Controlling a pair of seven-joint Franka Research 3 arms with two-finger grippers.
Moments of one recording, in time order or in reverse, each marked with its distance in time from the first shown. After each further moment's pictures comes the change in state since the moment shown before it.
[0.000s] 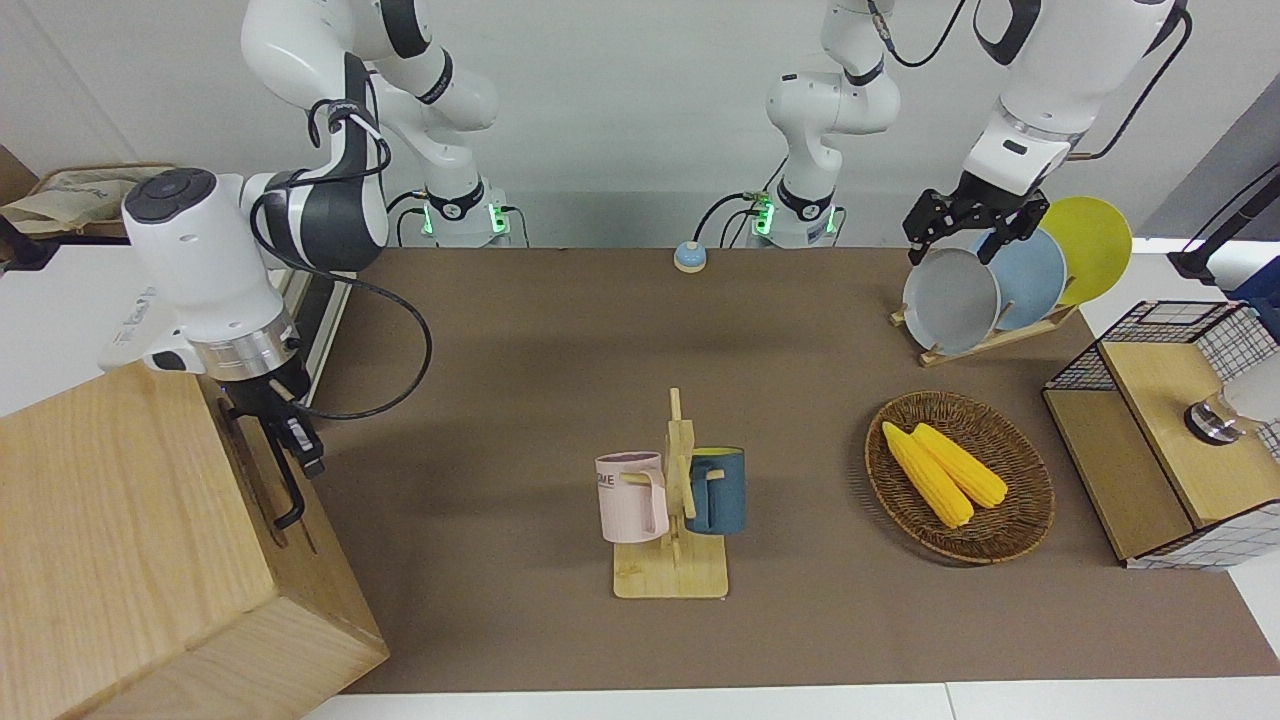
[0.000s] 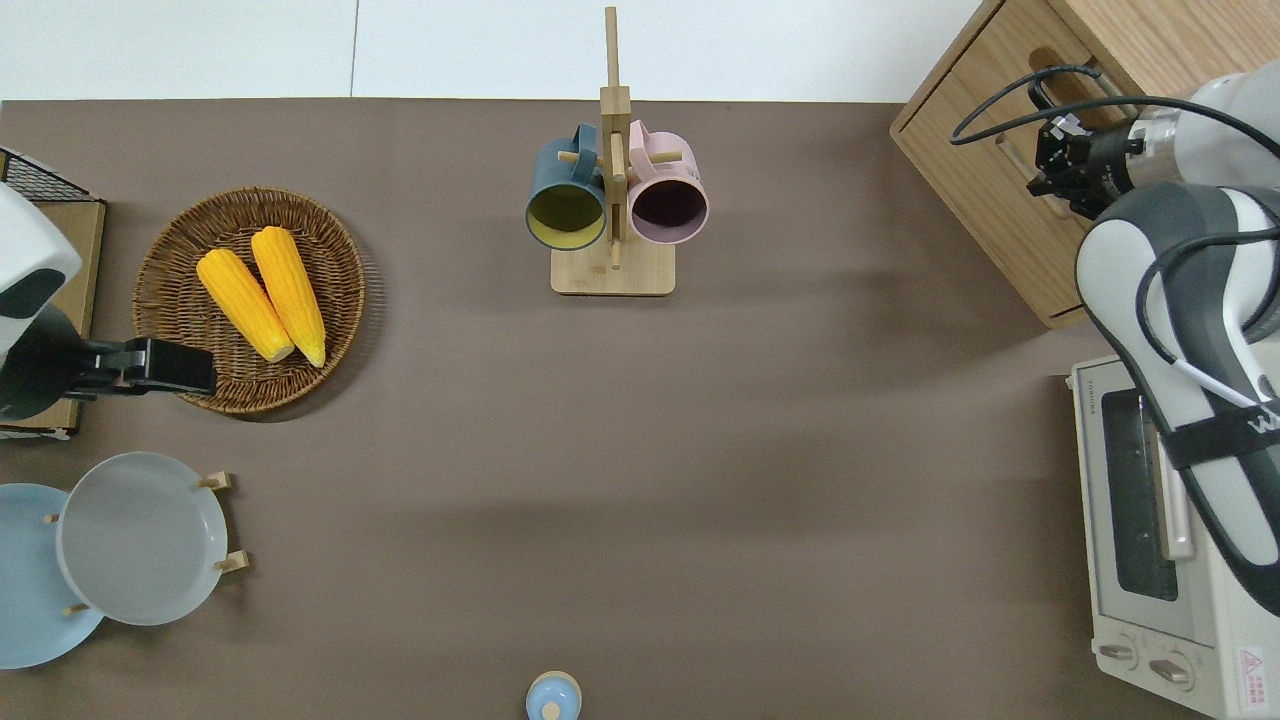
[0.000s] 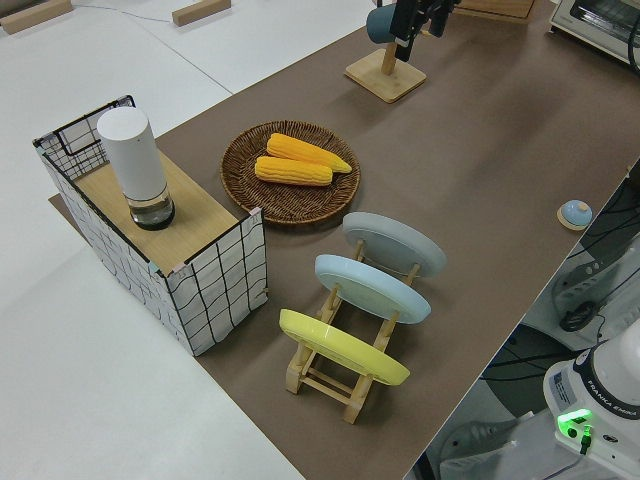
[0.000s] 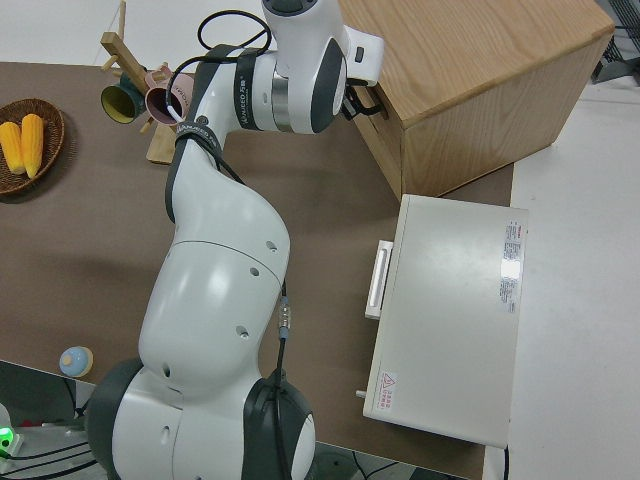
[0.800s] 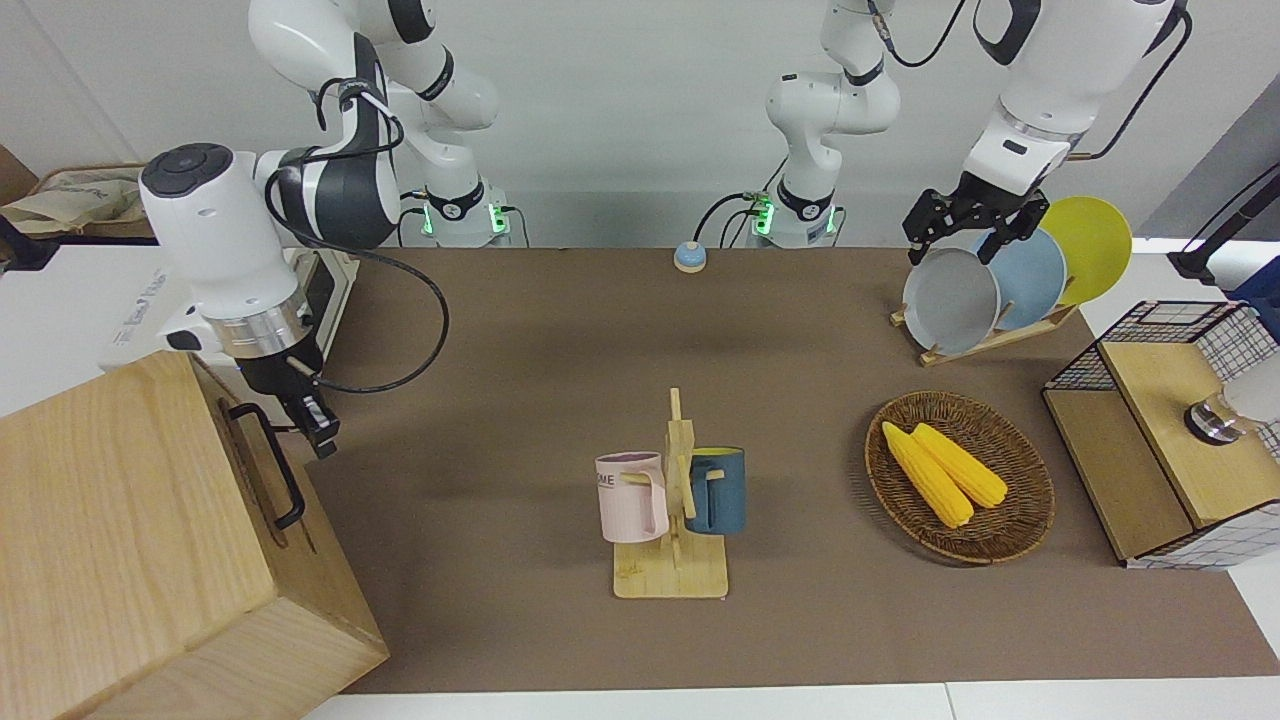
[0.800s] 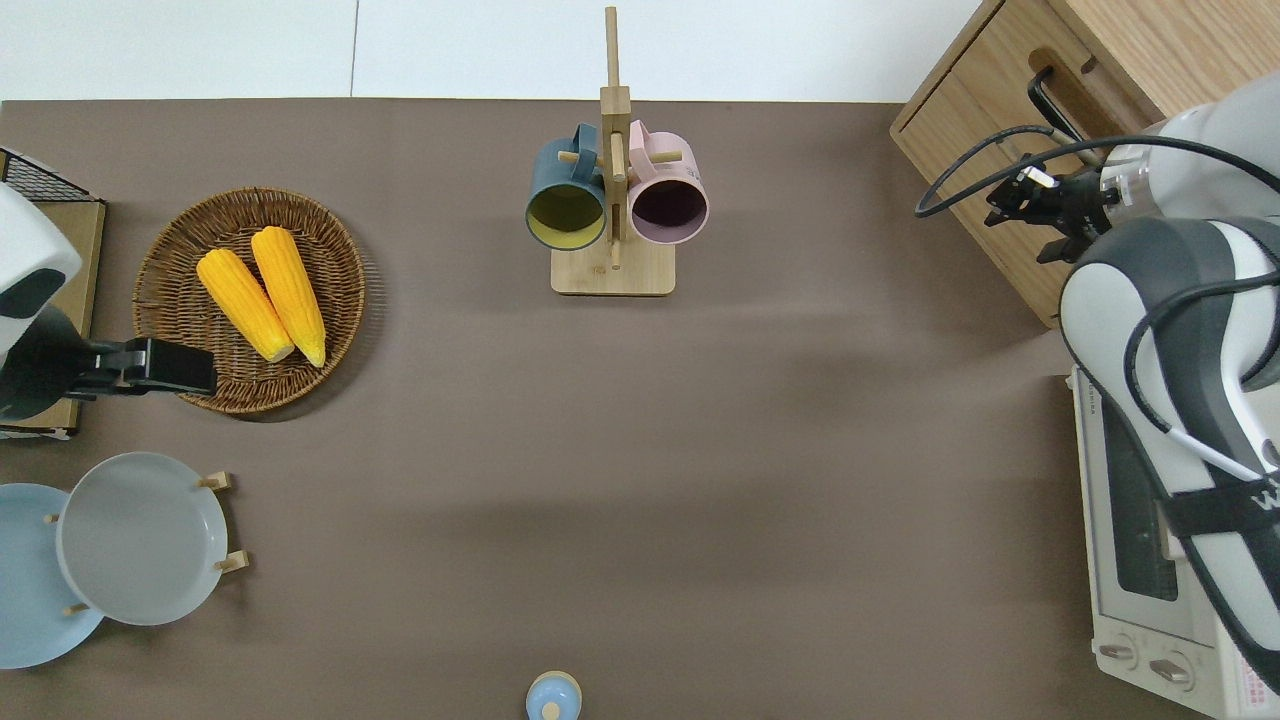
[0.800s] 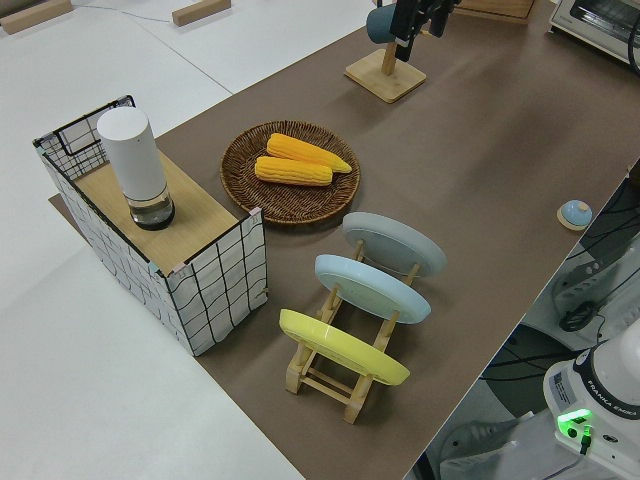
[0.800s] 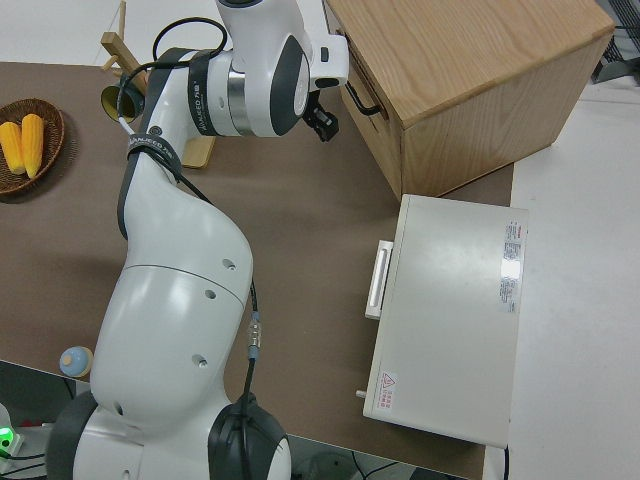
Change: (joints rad) left arm 0.000 0.000 0.000 0.000 0.000 0.000 0.000; right arm 0.057 -0.114 -0.001 -0.083 -0.005 -0.164 -0.180
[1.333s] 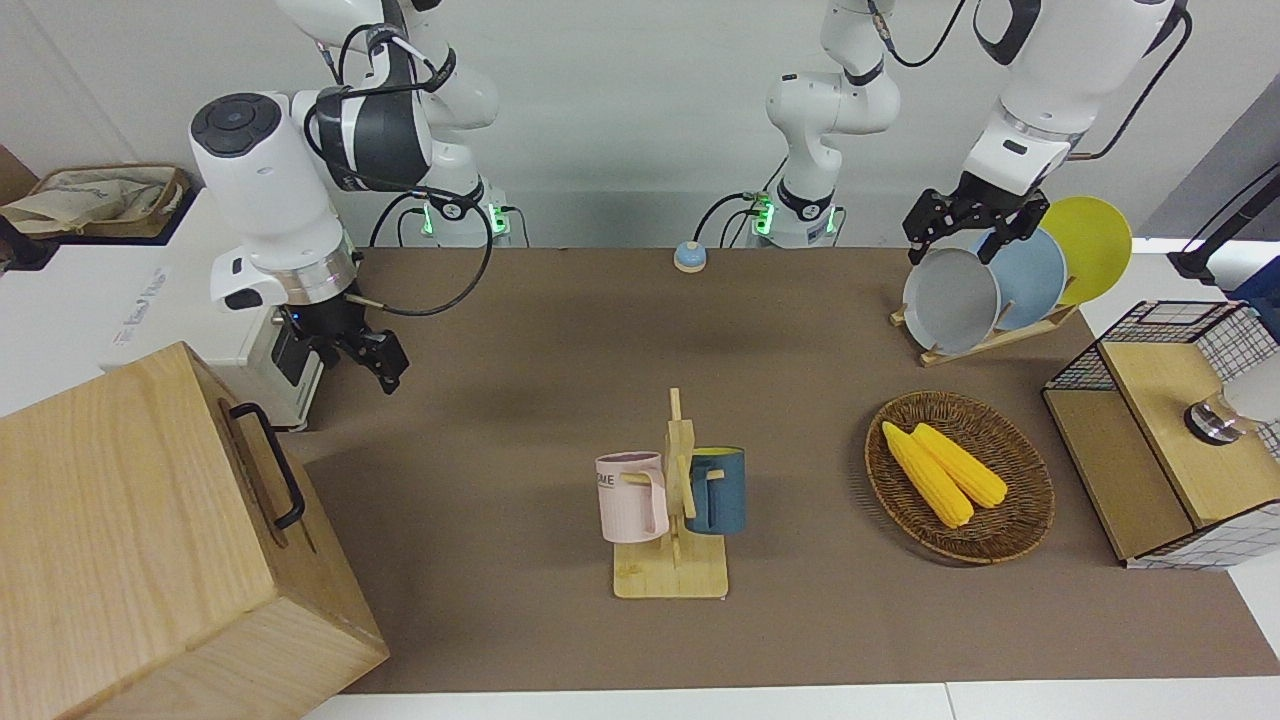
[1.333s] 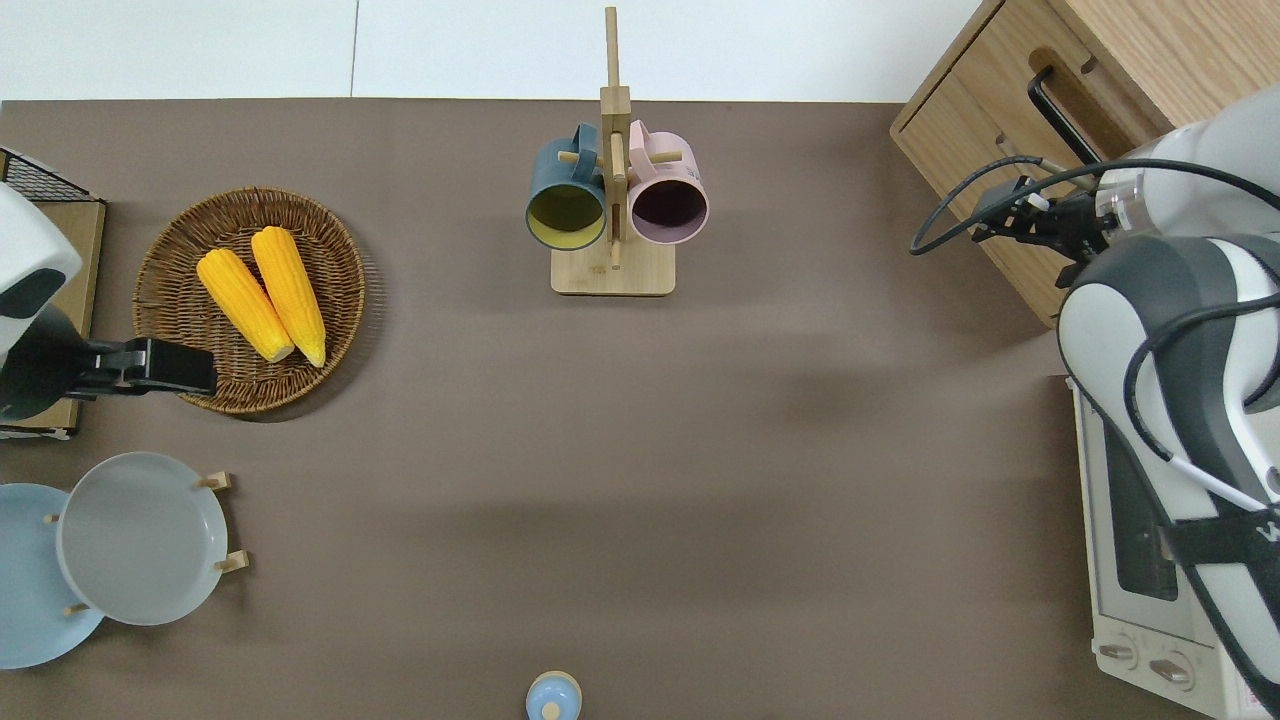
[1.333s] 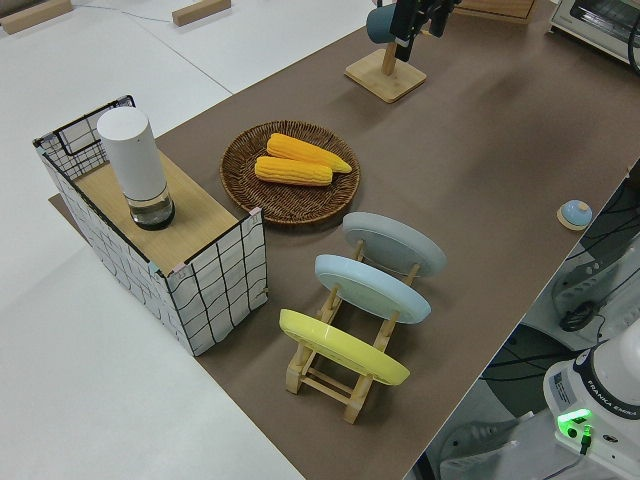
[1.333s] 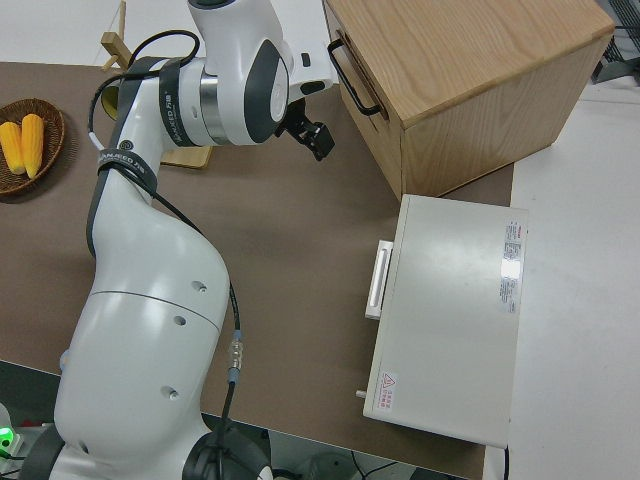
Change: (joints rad) left arm 0.000 0.000 0.000 0.000 0.000 0.000 0.000; right arm 0.040 -0.098 -0.015 -0.072 -0.025 -0.112 -0.139
